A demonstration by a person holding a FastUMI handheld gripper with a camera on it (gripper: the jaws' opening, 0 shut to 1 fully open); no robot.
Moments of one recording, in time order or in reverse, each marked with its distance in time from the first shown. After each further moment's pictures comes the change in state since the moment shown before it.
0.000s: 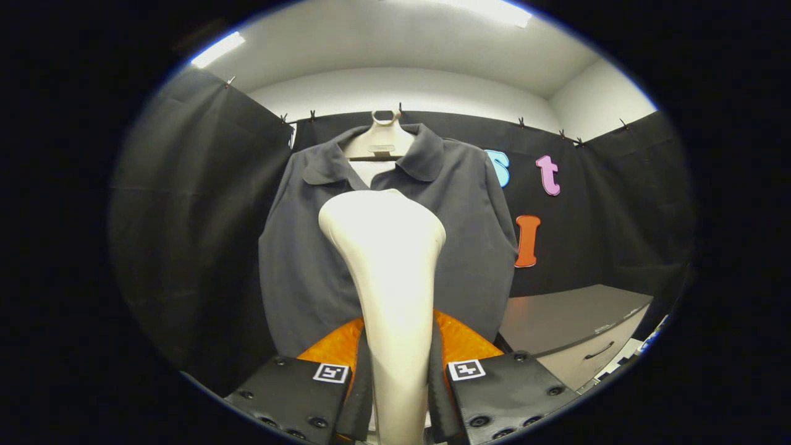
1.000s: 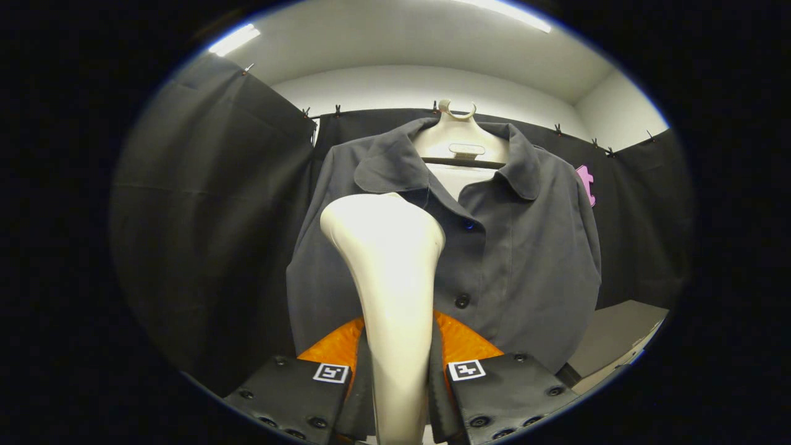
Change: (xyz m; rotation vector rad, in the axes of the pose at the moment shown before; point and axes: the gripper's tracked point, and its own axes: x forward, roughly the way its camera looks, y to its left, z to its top) arm 0.088 0.095 0.017 -0.033 0.000 0.059
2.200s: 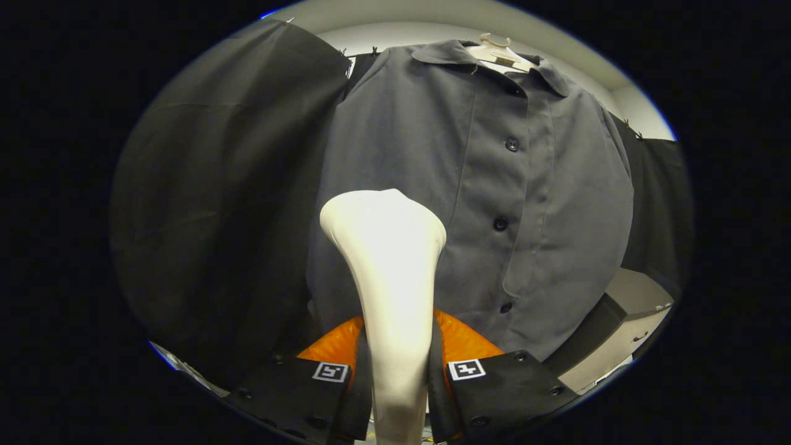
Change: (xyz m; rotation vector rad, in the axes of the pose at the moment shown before) arm -0.051 0.029 -0.189 -0.098 0.320 0.086
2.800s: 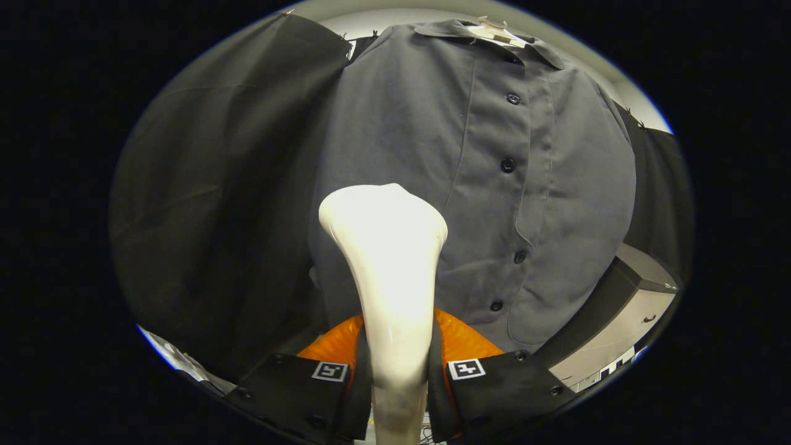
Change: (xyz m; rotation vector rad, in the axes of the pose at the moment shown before) arm -0.009 0.006 -0.047 0.026 0.100 0.015
